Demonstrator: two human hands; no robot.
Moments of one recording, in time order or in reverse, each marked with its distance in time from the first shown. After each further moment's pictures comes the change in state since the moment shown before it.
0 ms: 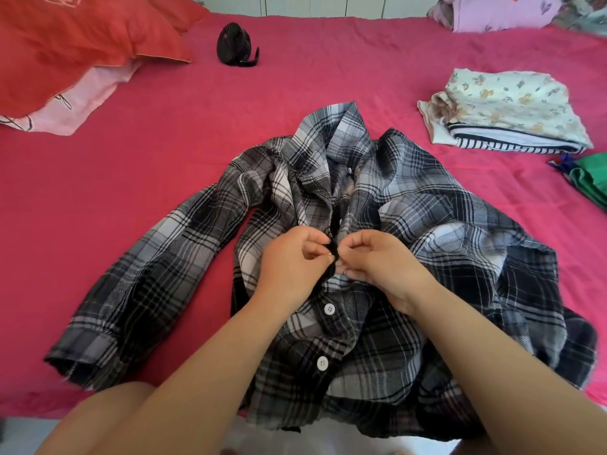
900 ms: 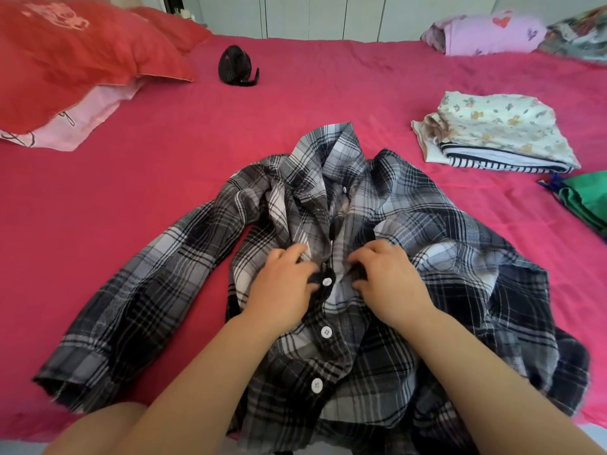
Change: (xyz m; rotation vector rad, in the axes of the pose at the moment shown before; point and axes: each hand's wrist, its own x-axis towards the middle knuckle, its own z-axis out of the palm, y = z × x) left_hand 0.009 -0.016 -0.001 0.748 -0.210 0.210; right_hand 0.004 0.011 -0.019 -1.208 0.232 -0.315
